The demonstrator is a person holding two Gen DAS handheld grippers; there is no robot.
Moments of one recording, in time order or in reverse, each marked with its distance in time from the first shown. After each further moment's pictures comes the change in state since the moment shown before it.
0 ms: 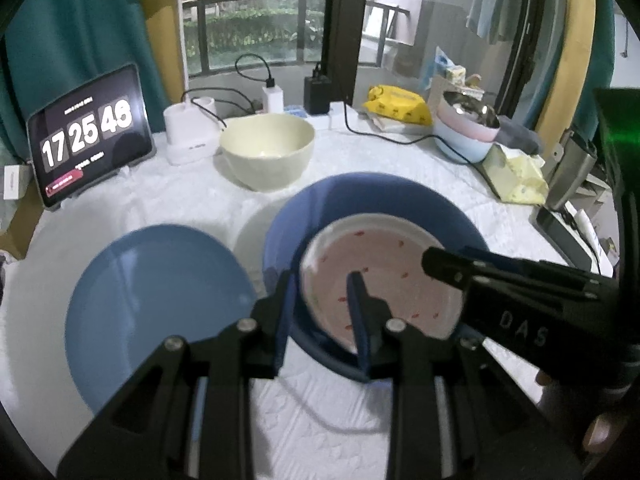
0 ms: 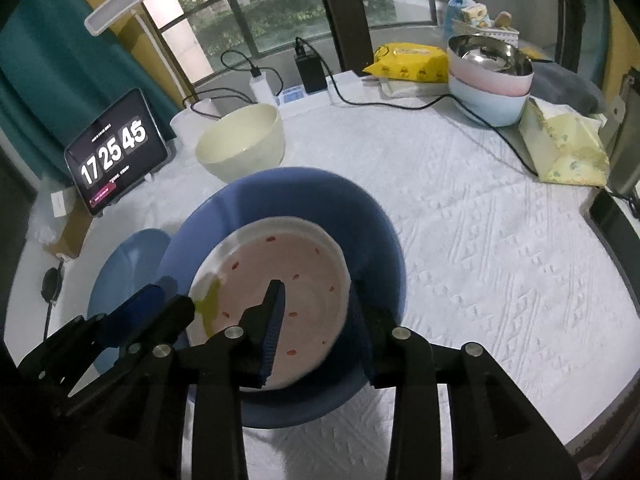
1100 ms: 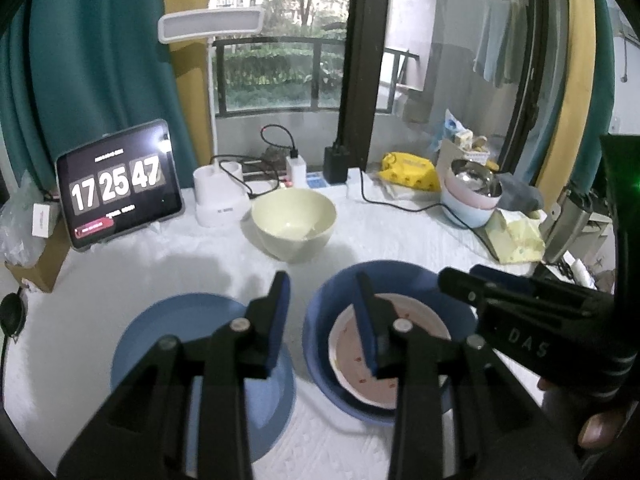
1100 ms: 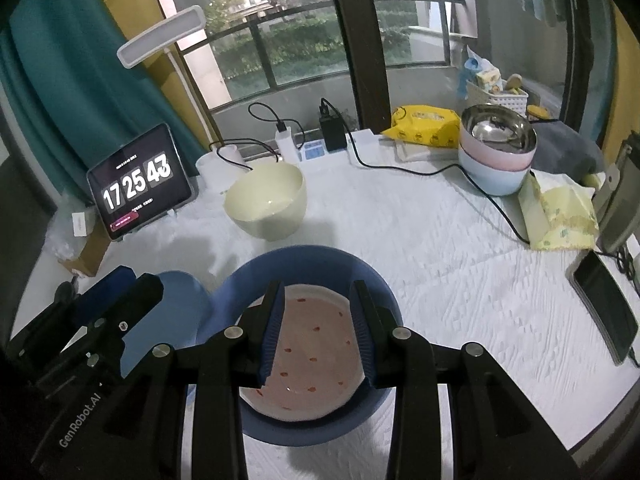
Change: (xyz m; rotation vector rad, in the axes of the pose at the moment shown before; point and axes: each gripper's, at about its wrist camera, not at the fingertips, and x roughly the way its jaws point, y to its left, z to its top) left arm -0.046 0.019 0.041 -0.030 -0.162 0.033; right arm -0.036 0.018 0.036 -0.075 -0.121 0.019
